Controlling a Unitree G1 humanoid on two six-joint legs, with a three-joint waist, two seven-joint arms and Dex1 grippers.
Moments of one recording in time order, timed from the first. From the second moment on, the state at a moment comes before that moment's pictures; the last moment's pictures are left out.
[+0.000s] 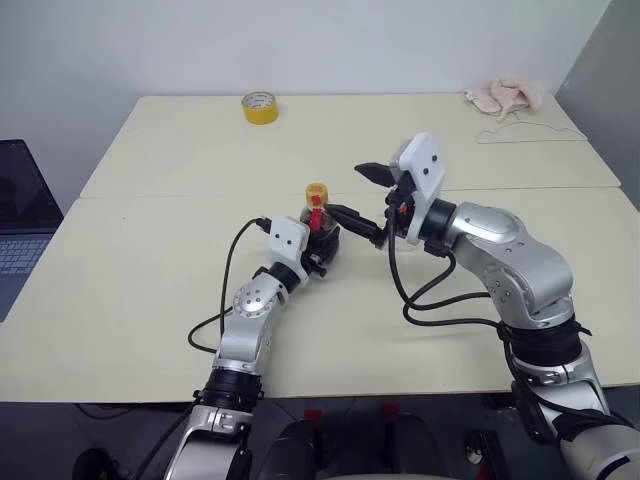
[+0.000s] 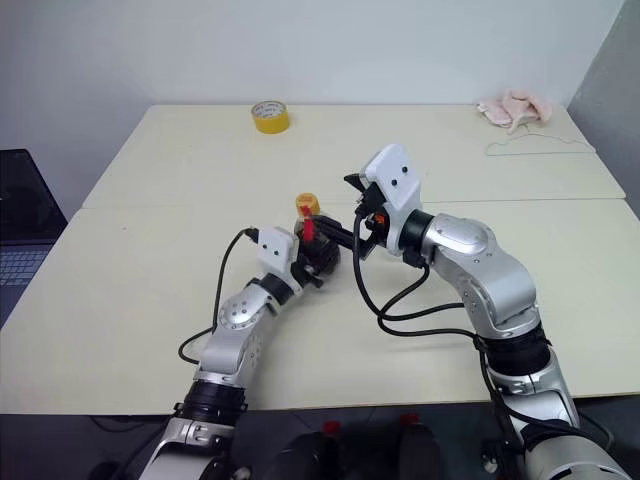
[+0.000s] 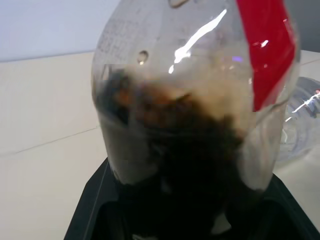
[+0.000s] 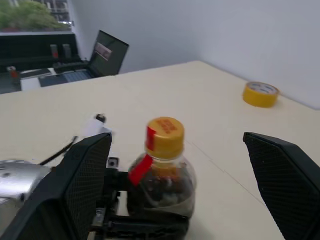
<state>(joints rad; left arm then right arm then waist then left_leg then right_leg) -0.37 0.11 -0.07 0.15 -0.13 0.03 -0.42 -0.70 -0.36 0.16 -0.33 0.40 0.74 0.54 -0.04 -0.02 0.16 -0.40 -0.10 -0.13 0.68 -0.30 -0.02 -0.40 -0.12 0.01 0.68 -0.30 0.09</state>
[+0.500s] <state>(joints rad) -0.32 0.11 -0.13 0.08 -0.11 0.08 -0.40 -0.70 -0.31 0.18 -0.30 0.37 0.77 0.50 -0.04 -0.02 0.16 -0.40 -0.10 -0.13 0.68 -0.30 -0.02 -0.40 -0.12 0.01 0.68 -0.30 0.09</state>
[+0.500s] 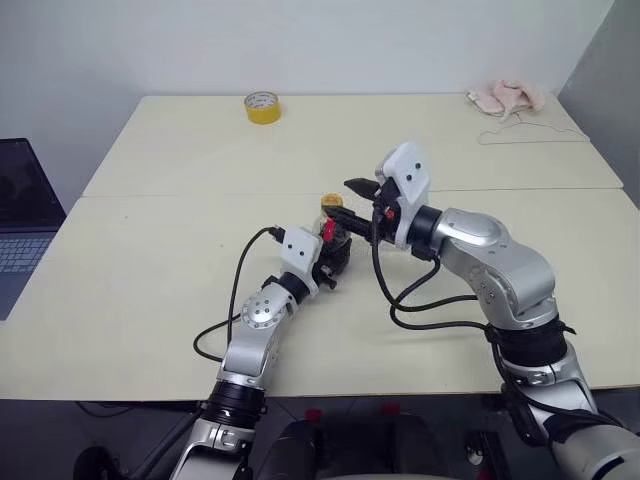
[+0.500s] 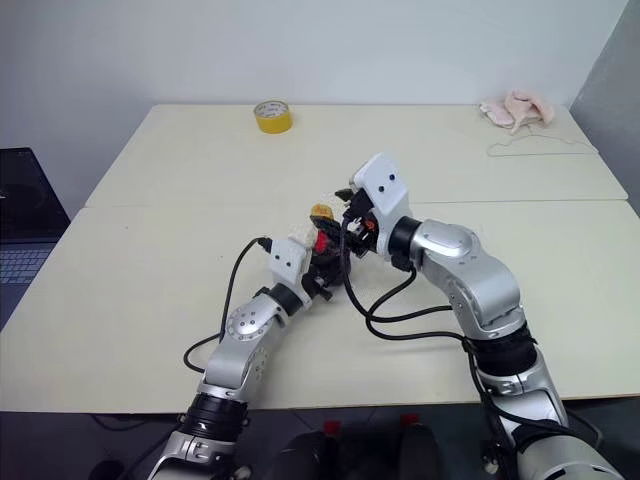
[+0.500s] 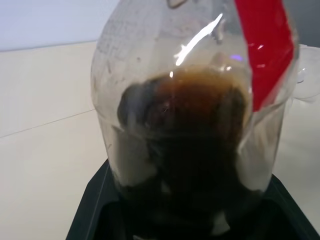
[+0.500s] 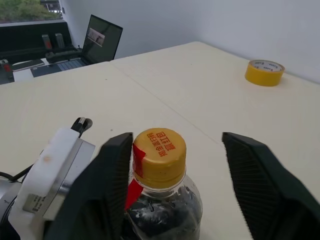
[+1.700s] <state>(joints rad) -0.19 0.12 -0.13 -0.12 -0.09 0.15 -0.36 -0.72 -0.27 0.21 -0.31 0.41 0.84 0.53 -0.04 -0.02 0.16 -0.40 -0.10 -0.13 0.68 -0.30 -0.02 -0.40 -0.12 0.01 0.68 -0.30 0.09</state>
